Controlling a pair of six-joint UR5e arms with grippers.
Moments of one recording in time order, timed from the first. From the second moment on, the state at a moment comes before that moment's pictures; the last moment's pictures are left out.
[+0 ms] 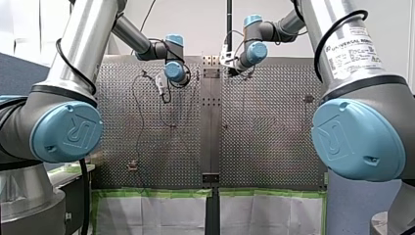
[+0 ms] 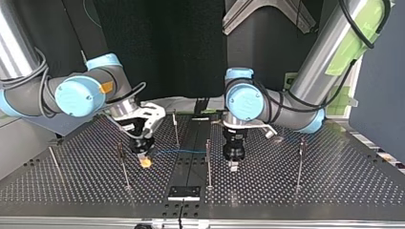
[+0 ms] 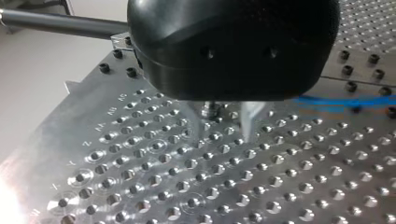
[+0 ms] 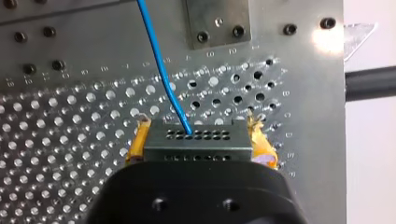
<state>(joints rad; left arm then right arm) -0.31 -1.90 -1.44 -2.89 -1.84 -1.80 2.10 -1.14 1.16 0.04 1.44 1.74</state>
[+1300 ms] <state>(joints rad) -0.46 -1.67 -1.59 -3.01 -1.89 -1.75 2.08 -1.14 1.16 0.04 1.44 1.74</state>
